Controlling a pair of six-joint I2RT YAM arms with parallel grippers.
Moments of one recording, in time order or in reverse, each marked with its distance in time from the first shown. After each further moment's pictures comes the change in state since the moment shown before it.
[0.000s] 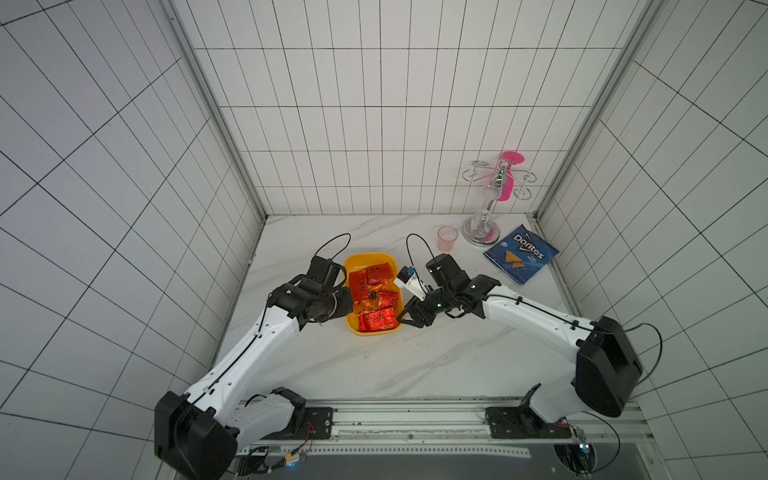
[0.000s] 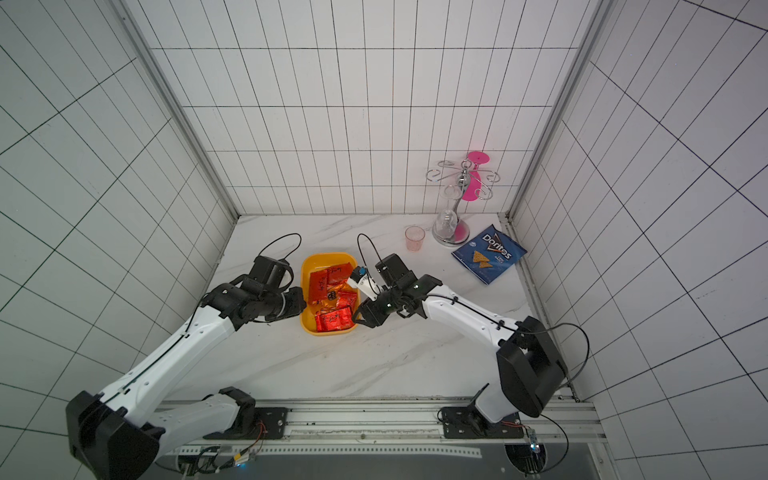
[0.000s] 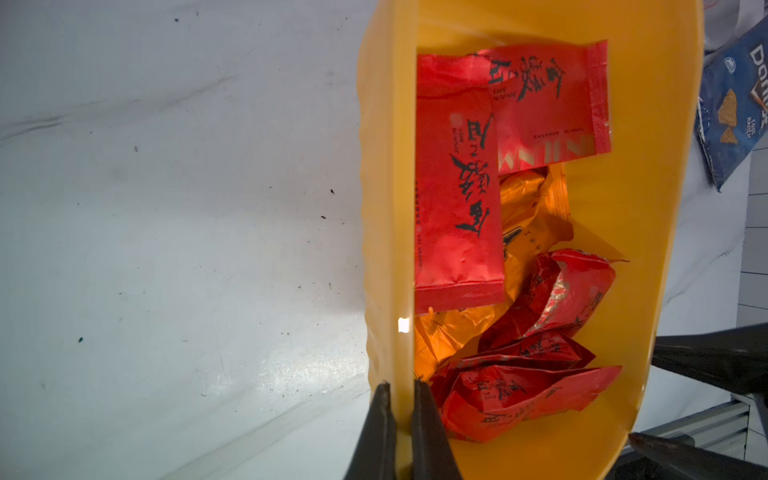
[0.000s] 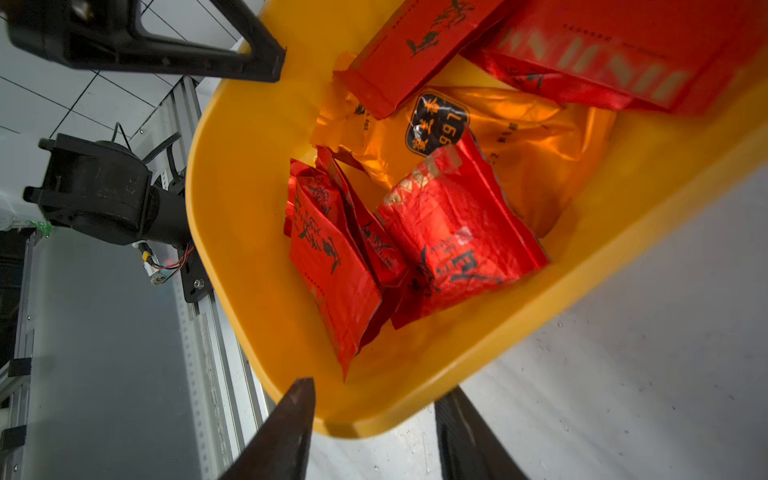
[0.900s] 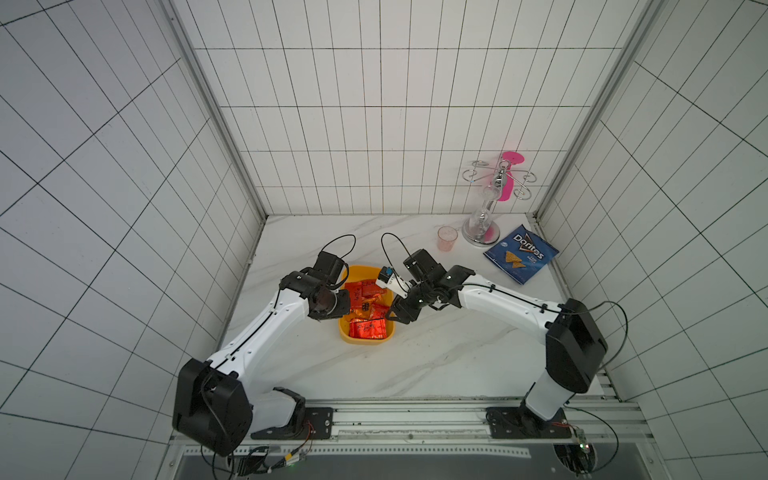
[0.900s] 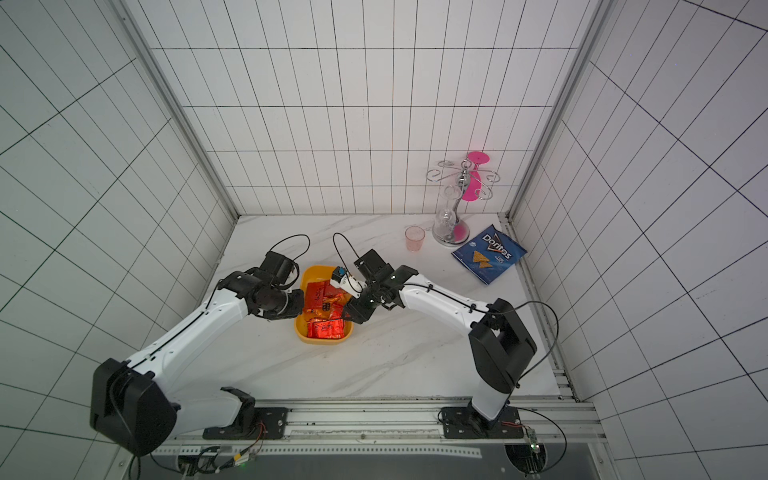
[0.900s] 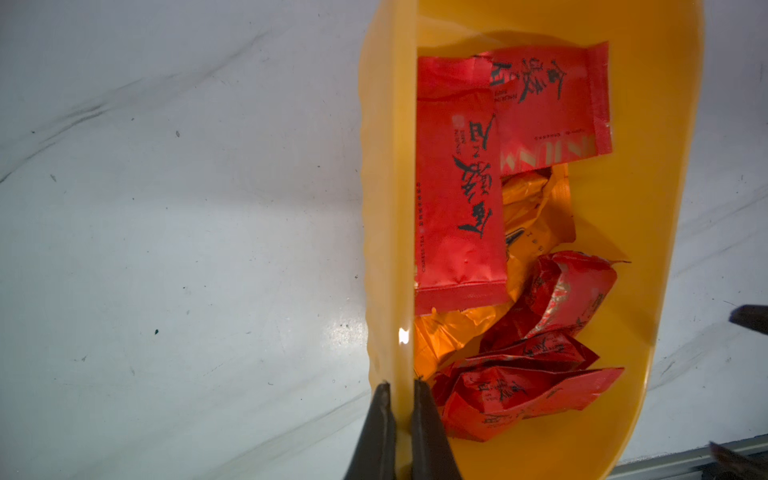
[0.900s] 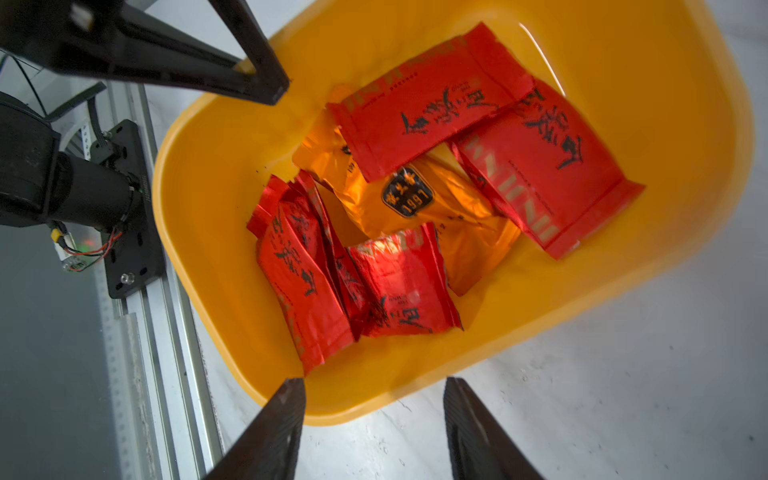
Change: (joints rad) left arm 0.047 0.153 0.018 -0.066 -0.039 0.108; right arm 0.080 0.199 0.217 -0.086 0.122 -0.102
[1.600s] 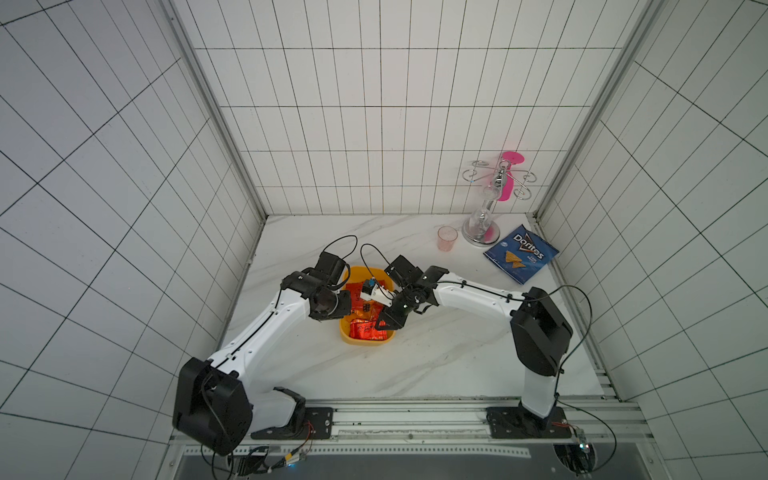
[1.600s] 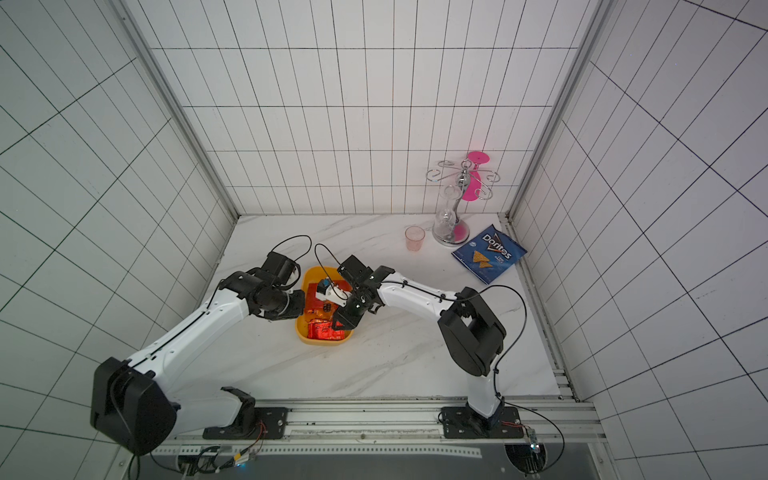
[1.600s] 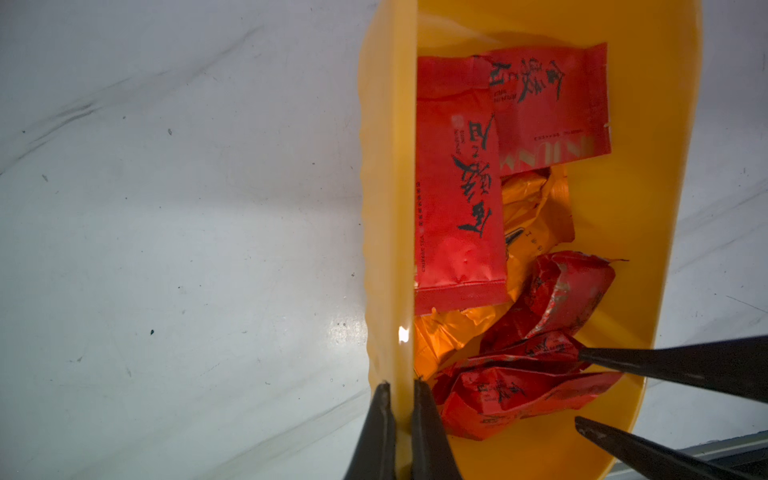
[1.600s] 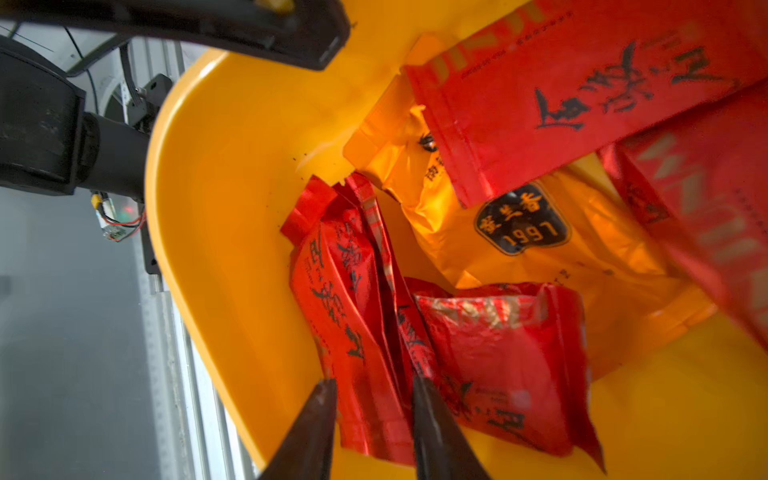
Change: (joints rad) left arm -0.013 0.000 -0.001 0.000 -0.001 0.000; right arm 0.036 0.156 0.095 -0.083 -0.108 -0.017
